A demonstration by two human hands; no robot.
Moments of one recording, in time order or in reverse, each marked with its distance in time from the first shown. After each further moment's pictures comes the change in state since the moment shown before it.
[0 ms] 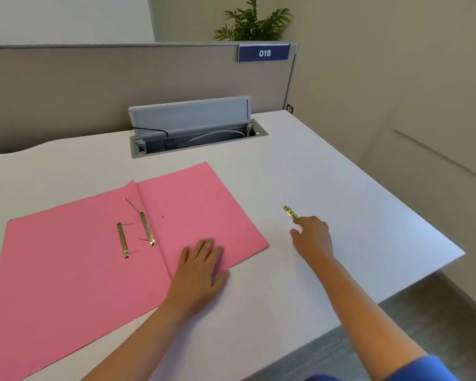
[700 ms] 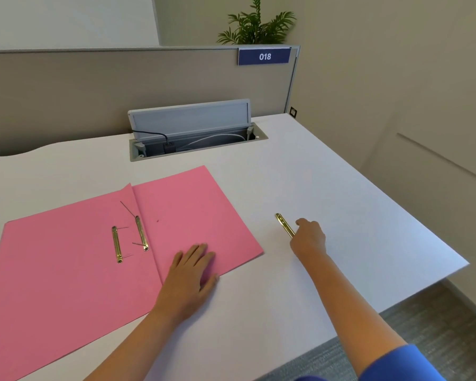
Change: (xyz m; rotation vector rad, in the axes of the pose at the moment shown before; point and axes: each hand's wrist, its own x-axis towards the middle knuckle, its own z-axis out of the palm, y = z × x) left_hand 0.001 -0.002 0.001 -0.091 0.129 0.001; right_hand 0.025 0.002 0.000 -0.093 -0.081 0.090
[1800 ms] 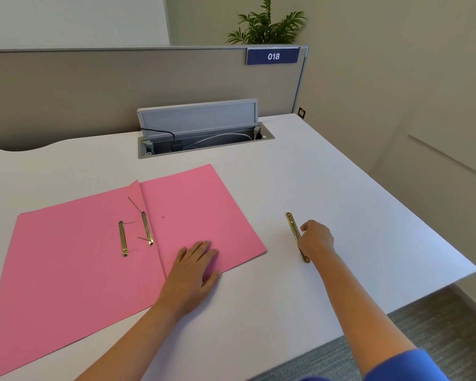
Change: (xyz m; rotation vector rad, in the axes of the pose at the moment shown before) left_hand 0.000 -0.001 0.002 -0.005 0.047 0.017; right_hand 0.006 0.006 -0.005 0.029 -0.063 0.046
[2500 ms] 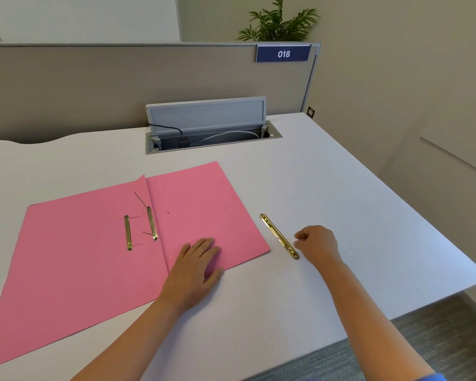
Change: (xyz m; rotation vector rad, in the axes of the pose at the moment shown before) left_hand 0.000 0.000 0.000 -0.010 0.003 -0.017; right_hand -0.013 0.003 0.000 0.112 -0.039 -0.094
